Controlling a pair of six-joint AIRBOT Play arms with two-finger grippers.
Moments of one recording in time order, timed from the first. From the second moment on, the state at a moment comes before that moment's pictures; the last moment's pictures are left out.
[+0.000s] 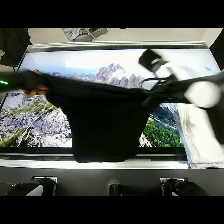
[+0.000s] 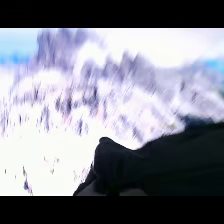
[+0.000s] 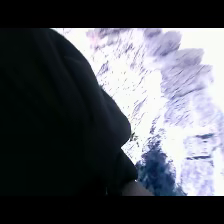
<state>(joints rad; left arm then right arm) 0.02 -1.04 1.41 1.02 -1.23 -1.38 0.38 -1.09 1.39 -1.54 1.18 1.07</state>
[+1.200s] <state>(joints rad) 0.08 -1.61 1.25 0.89 -1.05 -1.18 0.14 -1.26 1.08 -1.03 1.36 1.13</state>
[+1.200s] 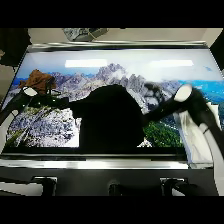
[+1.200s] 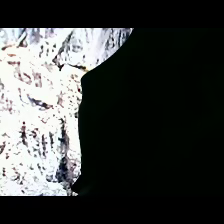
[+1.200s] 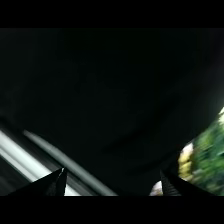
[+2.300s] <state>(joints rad) 0.09 -1.61 1.26 0.89 -1.07 -1.18 0.55 -1.29 0.56 -0.37 0.43 1.49</state>
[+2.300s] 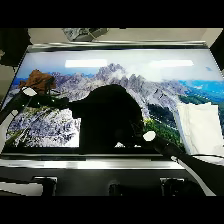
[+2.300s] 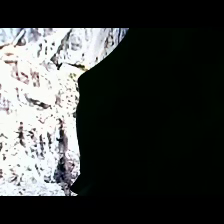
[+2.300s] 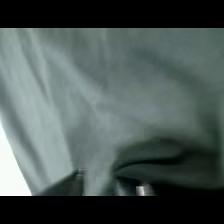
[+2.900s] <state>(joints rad) 0.19 -1.52 1.25 0.89 -1.10 -1.18 0.27 -1.10 0.62 -0.78 0.55 1.39</state>
